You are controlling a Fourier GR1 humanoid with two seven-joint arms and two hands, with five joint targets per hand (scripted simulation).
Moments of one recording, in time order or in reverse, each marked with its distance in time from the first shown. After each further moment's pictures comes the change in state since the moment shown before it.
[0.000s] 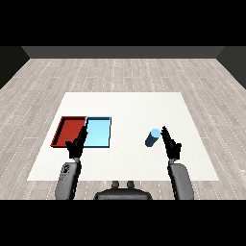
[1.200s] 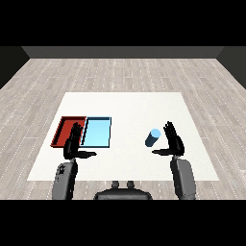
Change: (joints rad) left arm 0.007 0.007 0.069 -0.030 0.085 -0.121 -0.344; right arm -0.081 -0.013 -0.120 0.101 -0.210 0.202 -0.239
